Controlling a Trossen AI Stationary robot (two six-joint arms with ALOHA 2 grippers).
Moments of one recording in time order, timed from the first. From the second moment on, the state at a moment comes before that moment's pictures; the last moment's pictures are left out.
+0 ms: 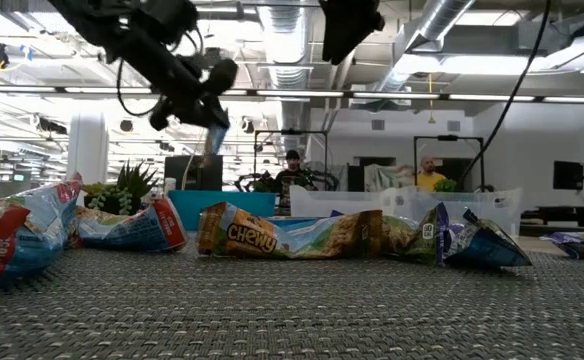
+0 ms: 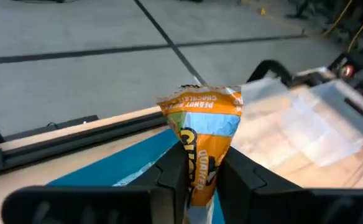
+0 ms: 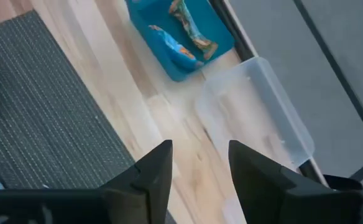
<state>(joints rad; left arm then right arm) 0.47 1.23 0.73 0.06 -0.36 -0.50 -0.08 1.86 2.05 -1.31 0.37 0.21</state>
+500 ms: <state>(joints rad) 0.51 1.28 0.82 0.06 -0.23 -0.52 -0.05 1.82 1.99 -1.25 0.24 0.10</state>
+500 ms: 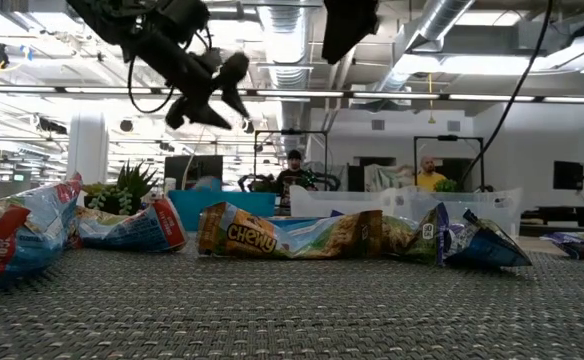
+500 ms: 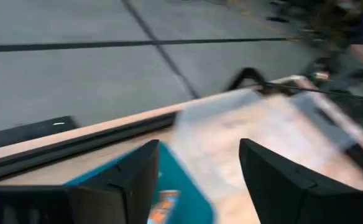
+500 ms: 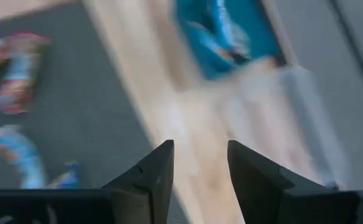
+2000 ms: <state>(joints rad) -0.26 1.17 0.94 -0.52 0.00 -0.41 0.27 2.13 1.55 -0.73 -0.02 0.21</state>
